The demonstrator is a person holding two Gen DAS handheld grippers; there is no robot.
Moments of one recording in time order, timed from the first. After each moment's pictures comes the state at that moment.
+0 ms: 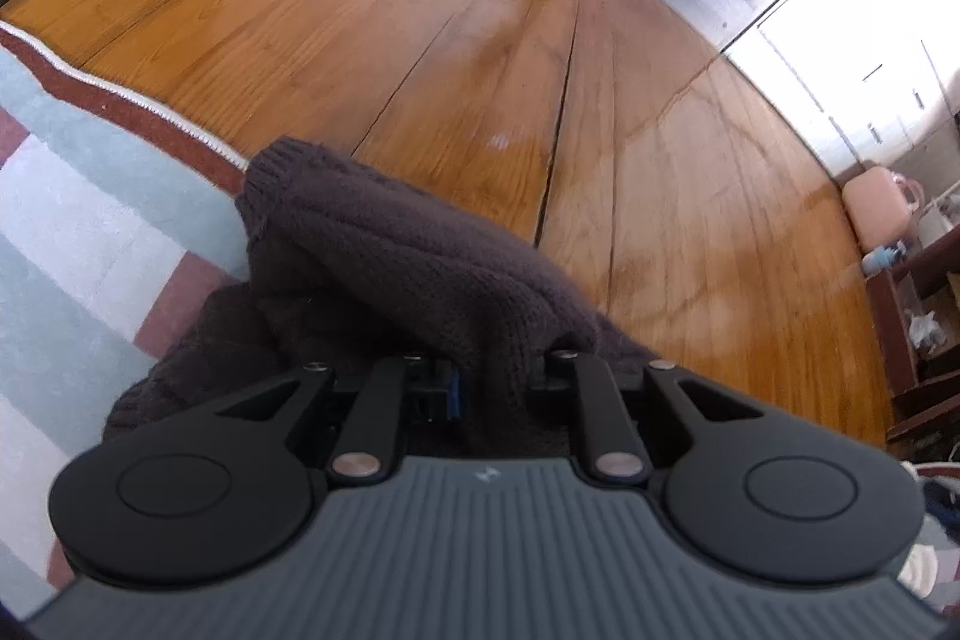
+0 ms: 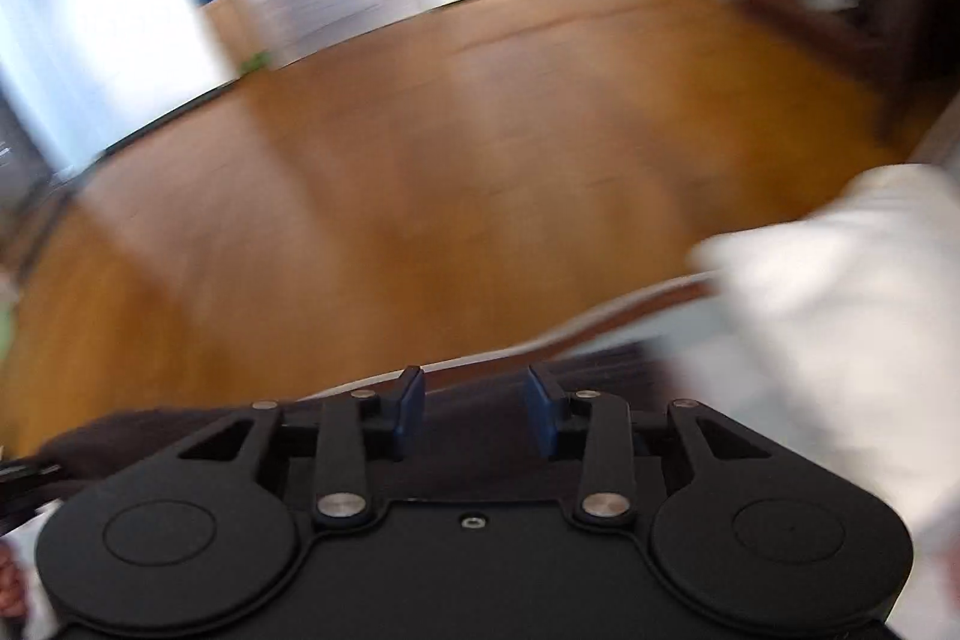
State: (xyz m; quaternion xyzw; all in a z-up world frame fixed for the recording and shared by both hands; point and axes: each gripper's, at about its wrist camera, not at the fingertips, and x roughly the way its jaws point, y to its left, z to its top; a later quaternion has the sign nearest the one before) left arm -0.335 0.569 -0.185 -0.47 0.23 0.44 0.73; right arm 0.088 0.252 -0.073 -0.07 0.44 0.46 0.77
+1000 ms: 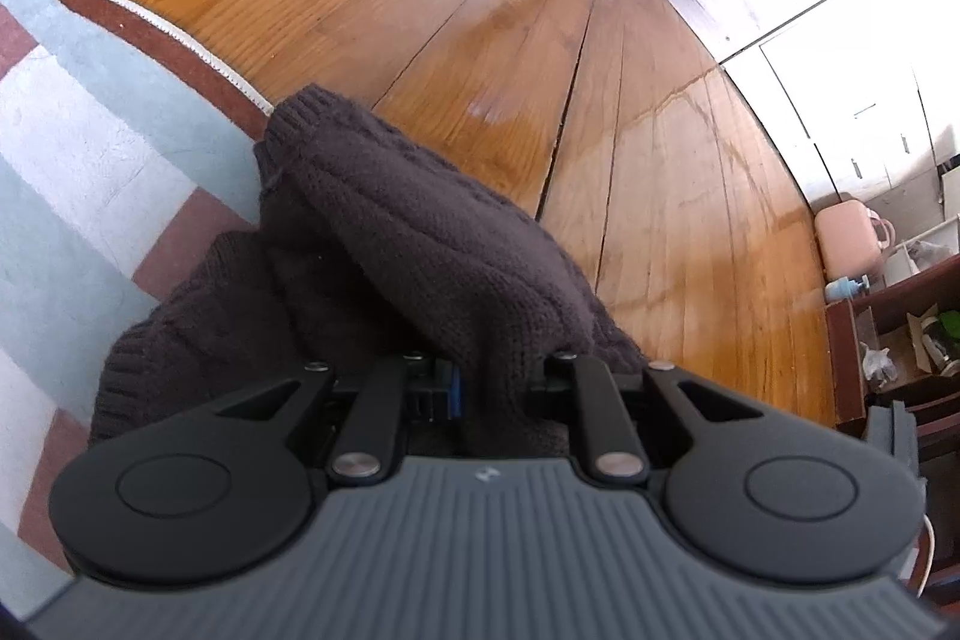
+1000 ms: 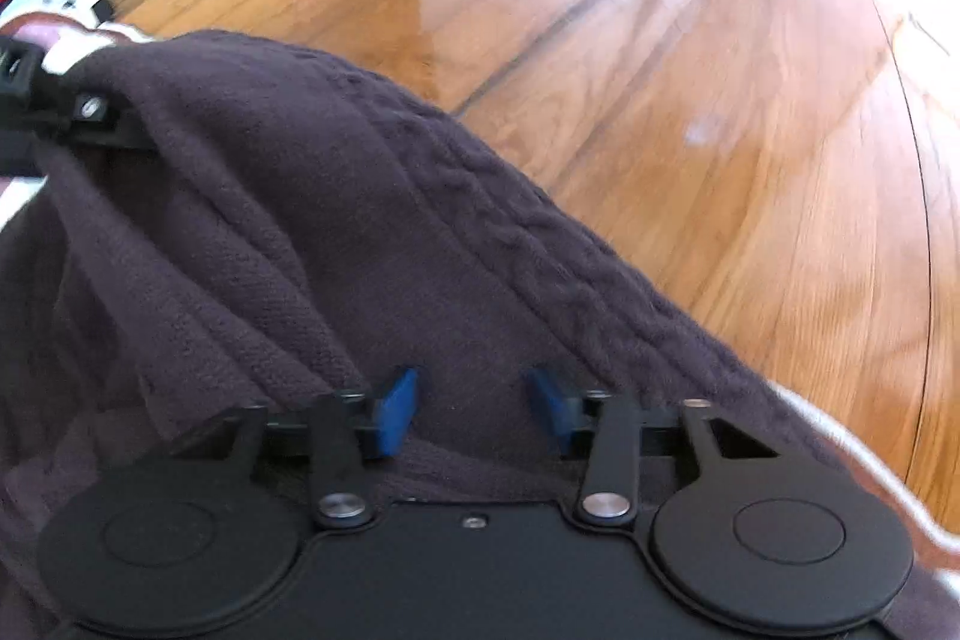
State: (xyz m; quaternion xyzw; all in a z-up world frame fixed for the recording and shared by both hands) left arm -0.357 0.569 -0.199 -0.53 0.19 0.41 0.72; right arm -0.092 0.449 -0.178 -0.40 0.34 0.65 0.55
